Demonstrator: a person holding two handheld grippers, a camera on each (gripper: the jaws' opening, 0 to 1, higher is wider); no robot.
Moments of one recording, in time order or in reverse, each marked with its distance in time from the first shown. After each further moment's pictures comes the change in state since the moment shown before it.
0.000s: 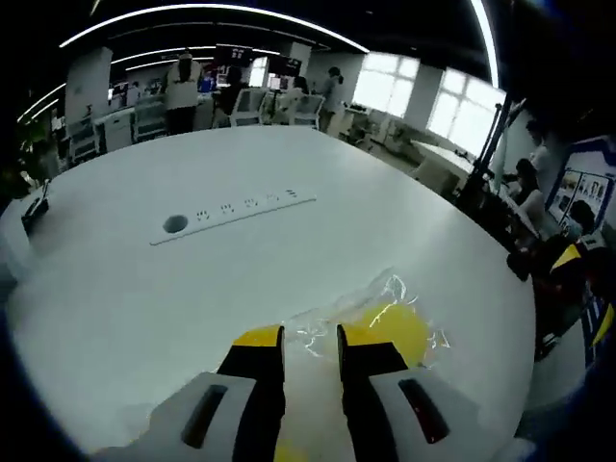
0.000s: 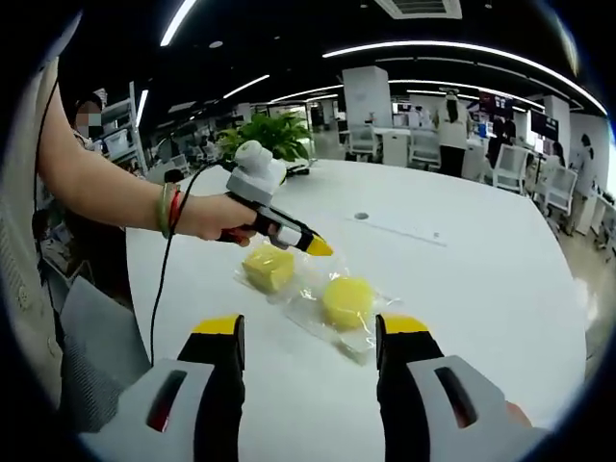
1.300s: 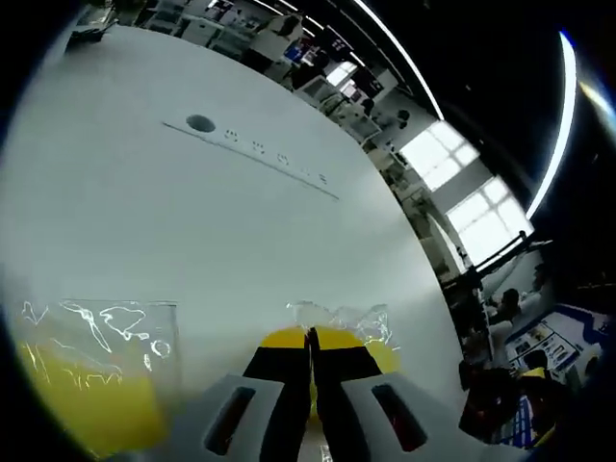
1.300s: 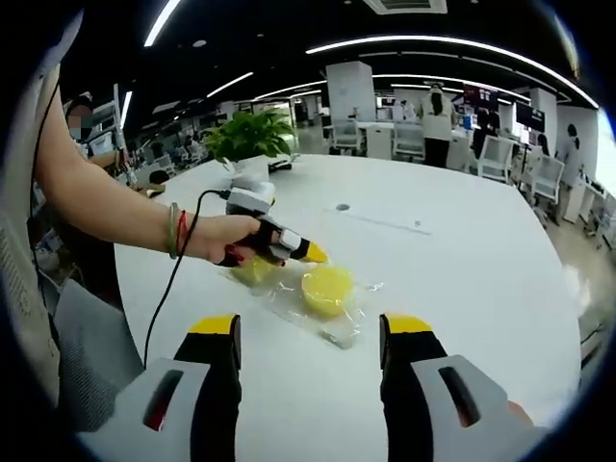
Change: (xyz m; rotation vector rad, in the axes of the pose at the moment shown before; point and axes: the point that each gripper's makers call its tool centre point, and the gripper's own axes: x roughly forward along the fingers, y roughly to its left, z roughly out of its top) left arm 0.054 -0.007 -0.028 -0.634 -0.028 -0.073; right arm -0.008 -0.021 -0.015 0.040 0.032 -0.068
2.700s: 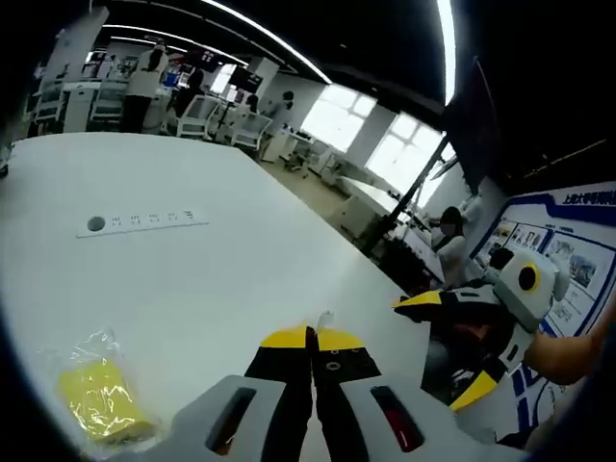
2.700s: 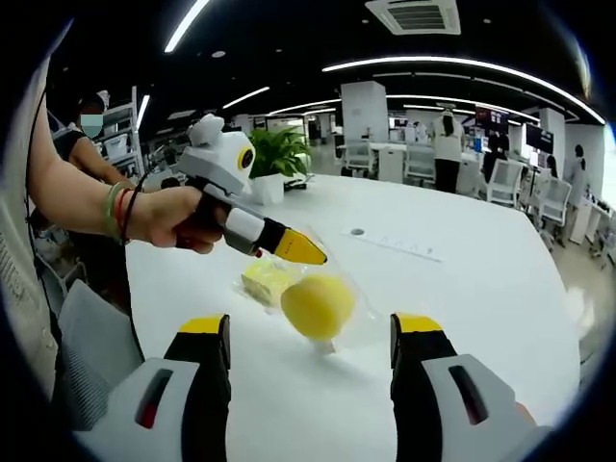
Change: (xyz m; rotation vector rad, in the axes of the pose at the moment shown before) left arm -0.097 -0.136 -0.021 0.424 0.032 -0.291; right arm -0.007 0.022 0.020 -0.057 -0.084 0.033
